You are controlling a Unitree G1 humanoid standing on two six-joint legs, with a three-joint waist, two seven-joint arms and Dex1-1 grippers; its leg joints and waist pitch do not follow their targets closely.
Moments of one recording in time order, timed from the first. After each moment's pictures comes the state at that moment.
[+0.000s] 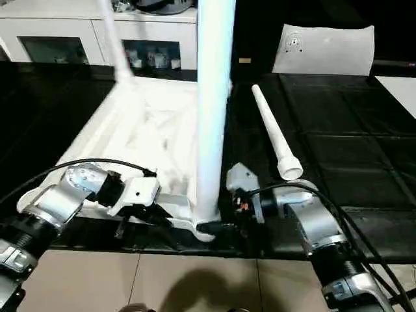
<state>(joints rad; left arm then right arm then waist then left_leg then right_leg) -0.60 0.49 -0.46 0.51 0.04 -0.11 -1.41 -0.41 -0.45 0.27 0.34 0.20 0.14 1.34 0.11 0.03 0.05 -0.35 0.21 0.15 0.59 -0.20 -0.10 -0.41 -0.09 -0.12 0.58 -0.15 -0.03</state>
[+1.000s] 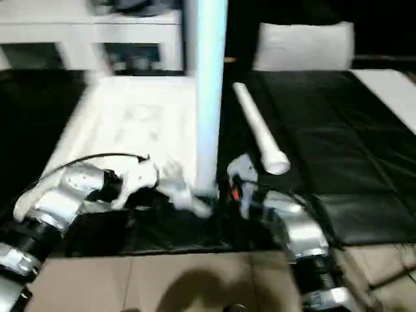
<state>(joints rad) -0.55 0.39 -0.32 0.45 0.04 0.19 -1.11 -0.34 -0.19 0.08 0.36 0.22 0.22 0.84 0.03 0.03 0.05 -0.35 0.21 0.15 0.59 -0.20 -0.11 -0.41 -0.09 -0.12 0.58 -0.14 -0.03</state>
